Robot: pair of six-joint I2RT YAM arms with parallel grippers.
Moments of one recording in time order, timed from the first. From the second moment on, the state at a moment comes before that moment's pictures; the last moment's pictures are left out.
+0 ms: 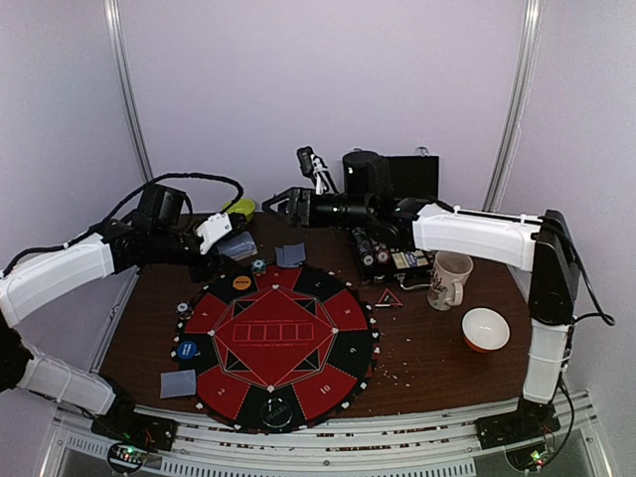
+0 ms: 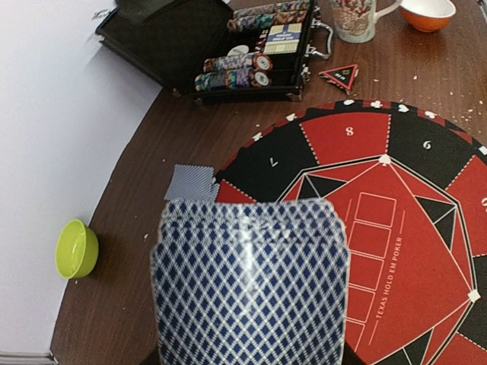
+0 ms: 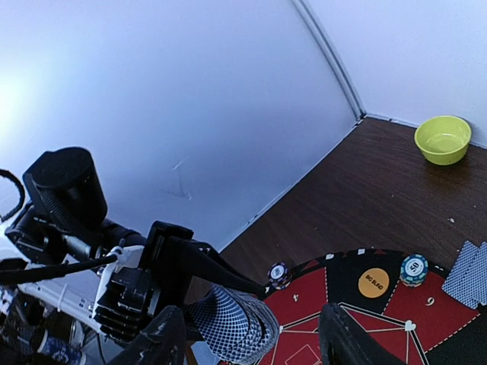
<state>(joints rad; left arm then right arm) -0.50 1.26 1.02 -0.42 0.29 0.67 0.84 1.94 1.65 0.14 -0.38 0.55</state>
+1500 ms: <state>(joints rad) -0.58 1.29 1.04 -0.47 0.27 0.73 0.90 2.08 1.85 -0.27 -0.40 0.27</state>
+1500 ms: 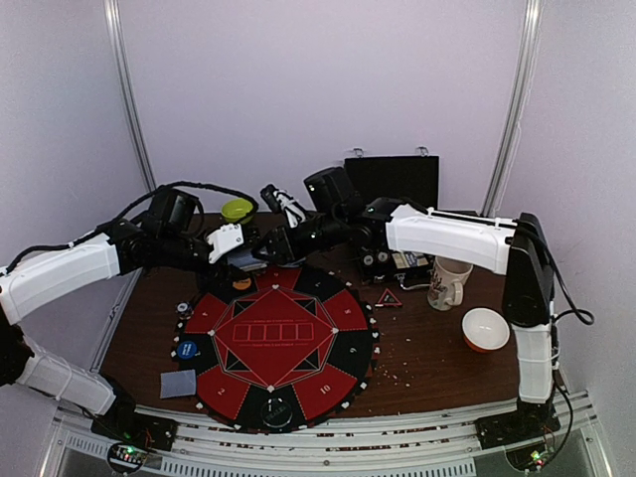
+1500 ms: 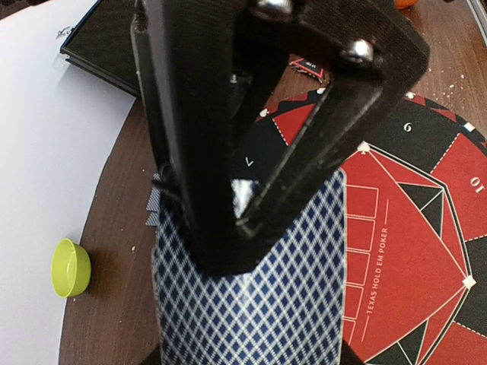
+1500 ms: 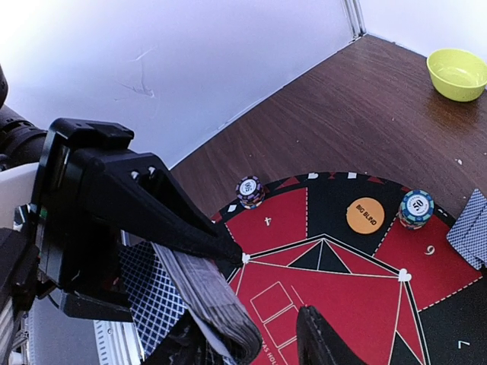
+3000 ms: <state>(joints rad) -0.57 1.32 1.04 -0.40 -0.05 0.57 0.99 1.72 1.28 -0.13 -0.18 0.56</state>
